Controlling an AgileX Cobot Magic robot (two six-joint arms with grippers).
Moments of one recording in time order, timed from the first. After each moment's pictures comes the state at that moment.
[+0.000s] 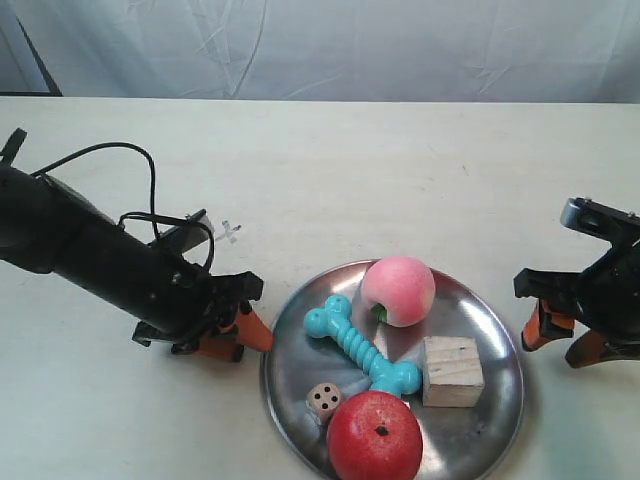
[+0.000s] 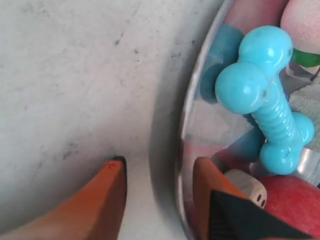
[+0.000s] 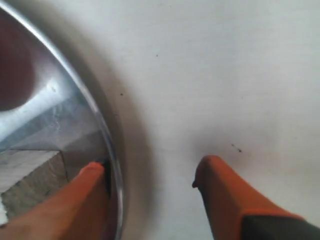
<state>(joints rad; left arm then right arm) -0.37 1.90 -0.78 -1.25 0.74 0.80 -0.15 1.62 -0.66 0.48 0.69 -0.24</state>
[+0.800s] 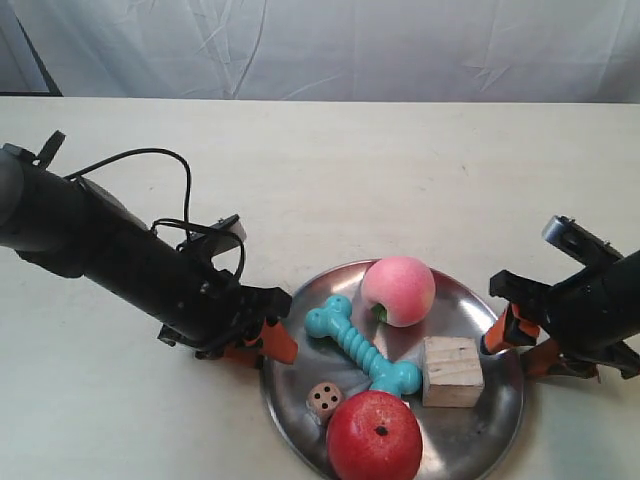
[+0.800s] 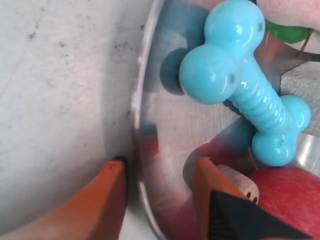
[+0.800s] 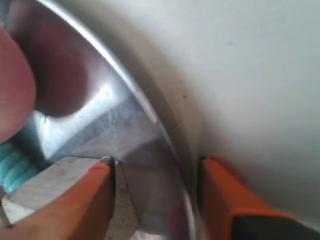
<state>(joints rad) -0.46 1.91 -0.81 -1.26 0.71 0.82 -0.15 1.75 -0.58 0.92 0.66 -0.57</state>
